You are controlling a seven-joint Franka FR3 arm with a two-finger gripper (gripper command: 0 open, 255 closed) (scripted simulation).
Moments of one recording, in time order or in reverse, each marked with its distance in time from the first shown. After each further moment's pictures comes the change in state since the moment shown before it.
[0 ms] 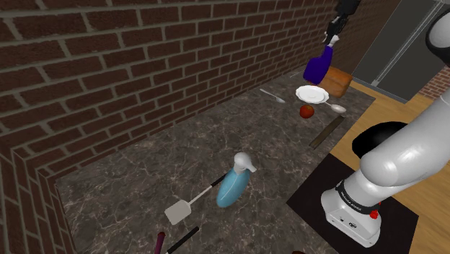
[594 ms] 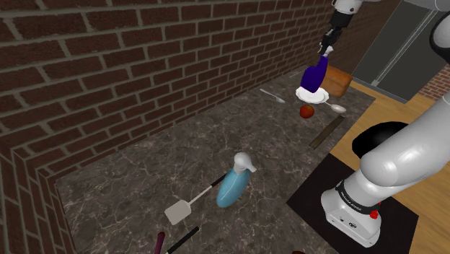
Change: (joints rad) arm 0.001 -0.020 0.000 -0.147 -0.005 0.128 0.001
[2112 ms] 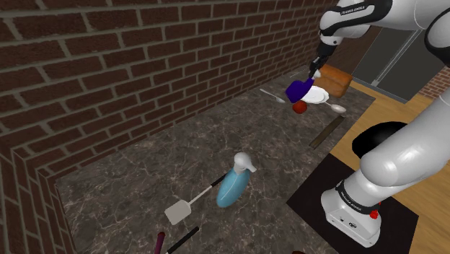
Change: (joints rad) arm -0.001 0.026 0.000 -0.281 0.008 0.307 -0.006
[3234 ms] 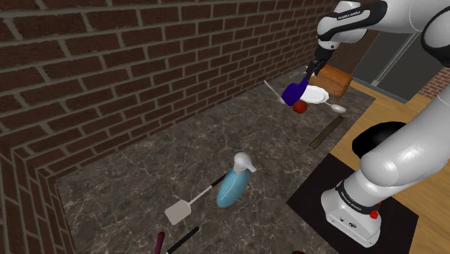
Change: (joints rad) arm 0.000 0.018 0.000 -0.030 0.005 0.047 -0.003
